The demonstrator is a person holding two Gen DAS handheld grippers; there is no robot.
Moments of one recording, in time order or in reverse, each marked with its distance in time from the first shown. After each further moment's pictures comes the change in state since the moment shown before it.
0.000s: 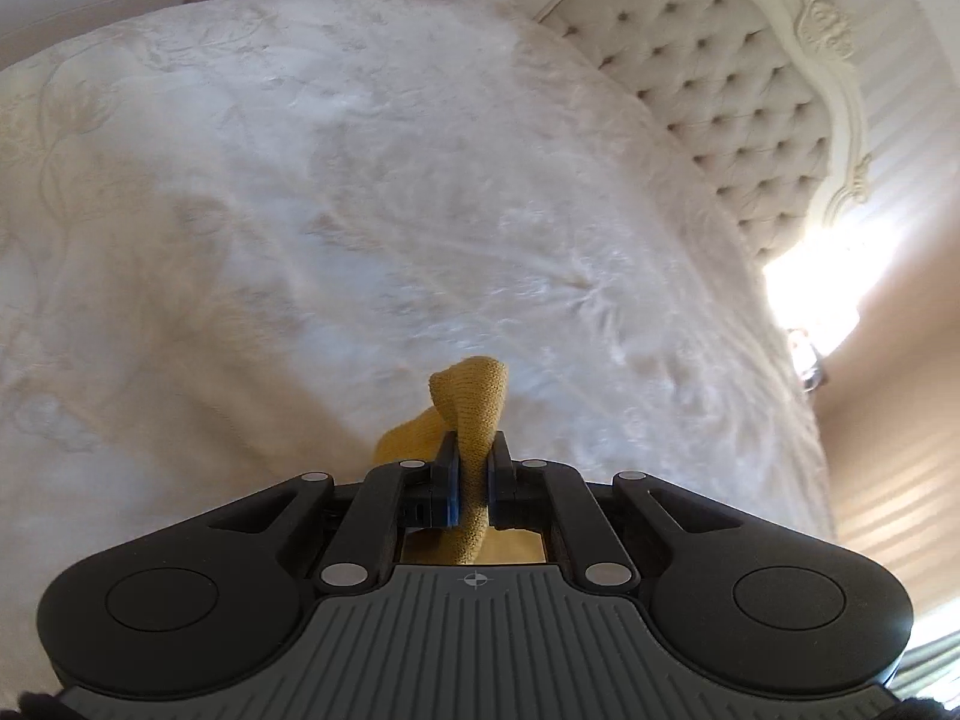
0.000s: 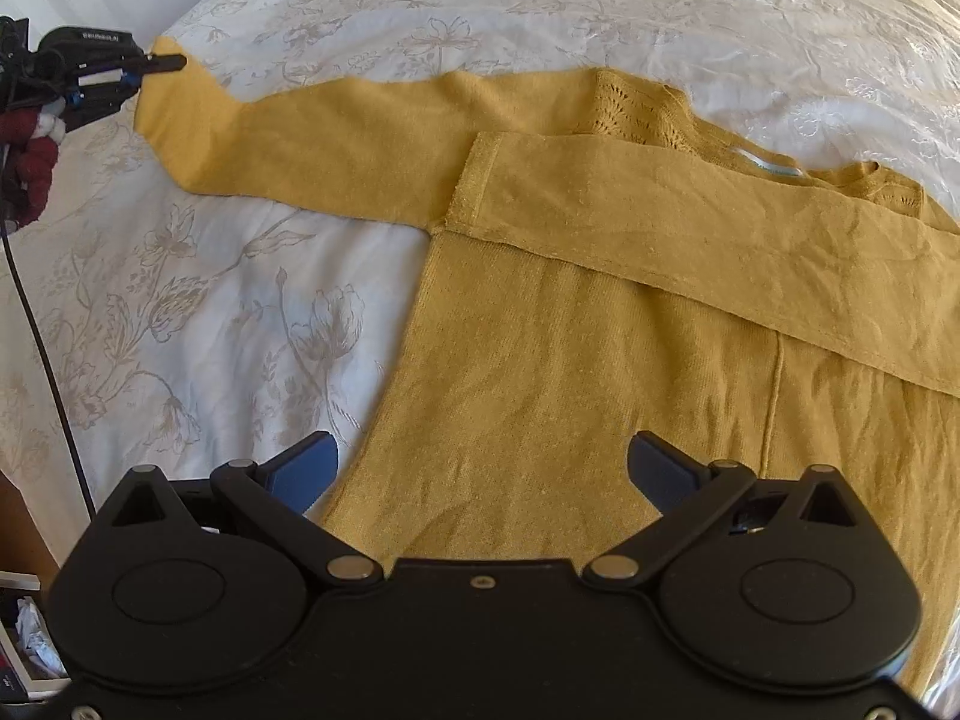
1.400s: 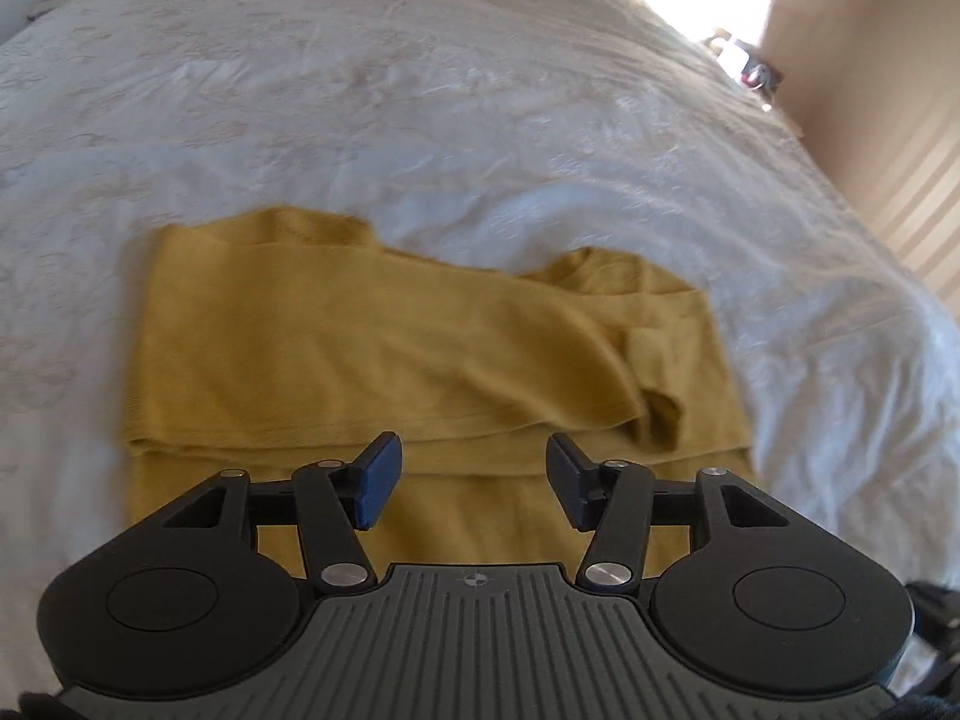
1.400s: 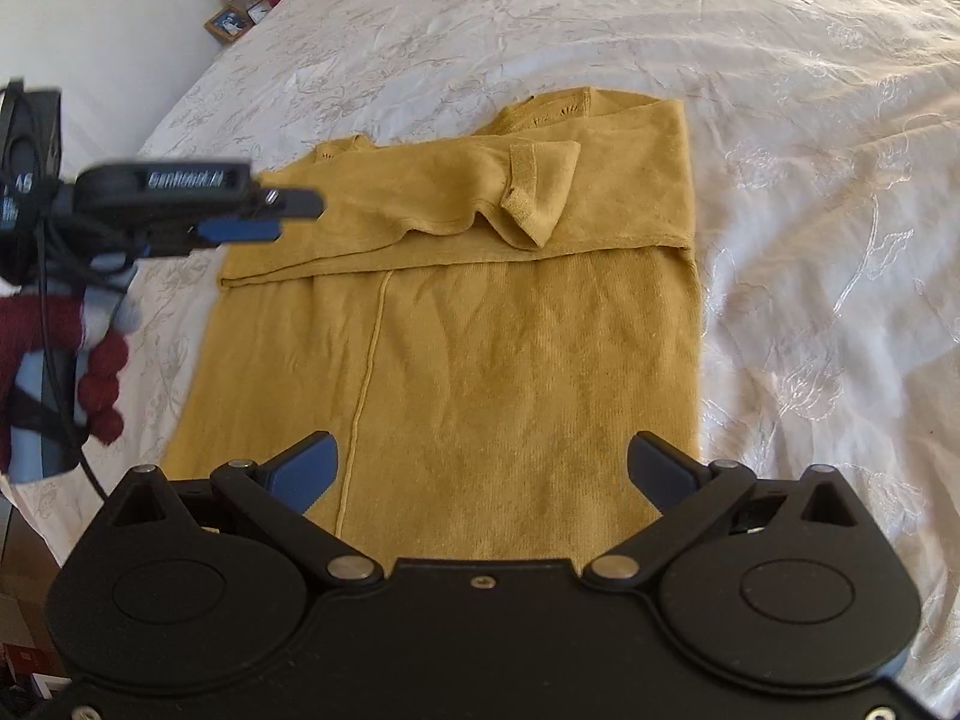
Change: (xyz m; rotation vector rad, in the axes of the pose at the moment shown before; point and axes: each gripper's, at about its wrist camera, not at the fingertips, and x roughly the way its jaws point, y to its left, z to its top) left arm 0.125 -0.281 -0.276 0.498 0.238 0.188; right arm -0.080 -0.217 -0.091 0.261 -0.173 0.064
